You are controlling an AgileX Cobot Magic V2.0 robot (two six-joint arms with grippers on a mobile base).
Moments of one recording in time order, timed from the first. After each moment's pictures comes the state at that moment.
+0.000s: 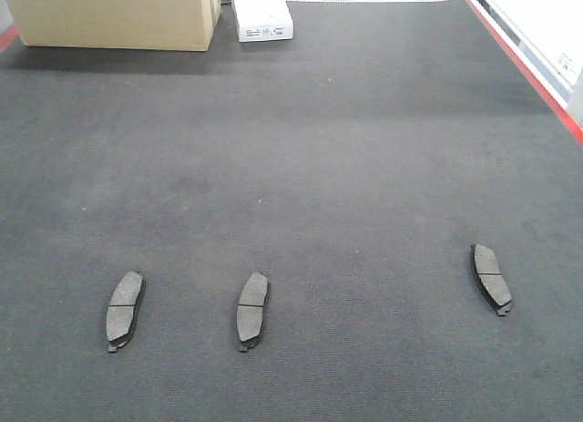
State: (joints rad) left arm -0.65 0.23 -0.48 0.32 0.61 -0.49; right arm 0.15 0.13 -0.40 0.14 0.45 -0.18
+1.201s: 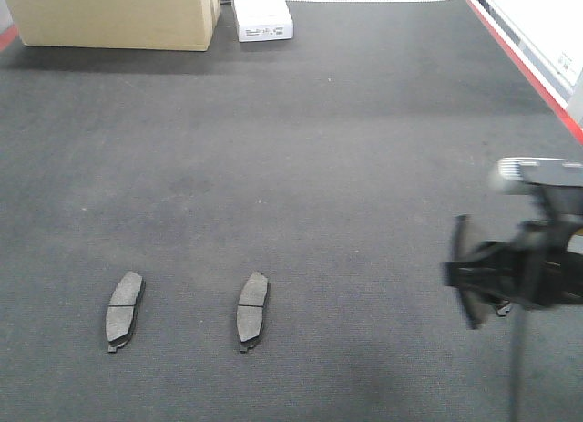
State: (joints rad) left arm -0.65 0.15 -0.47 0.32 0.62 -0.48; right arm 0.20 1.20 -0.76 0.29 0.62 -0.14
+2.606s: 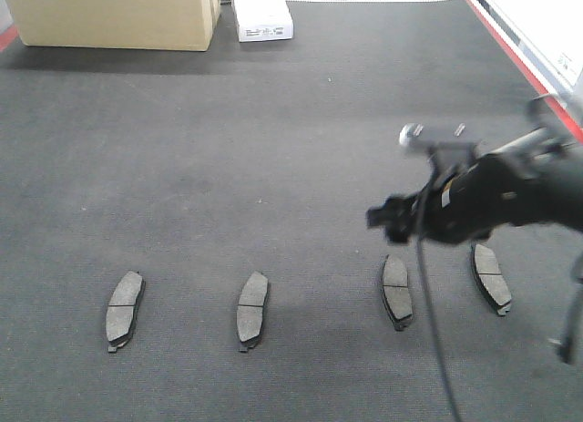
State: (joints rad) left arm -0.65 0.15 -0.47 0.32 0.62 -0.48; right arm 0.34 1.57 -1.05 -0.19 0.55 0.37
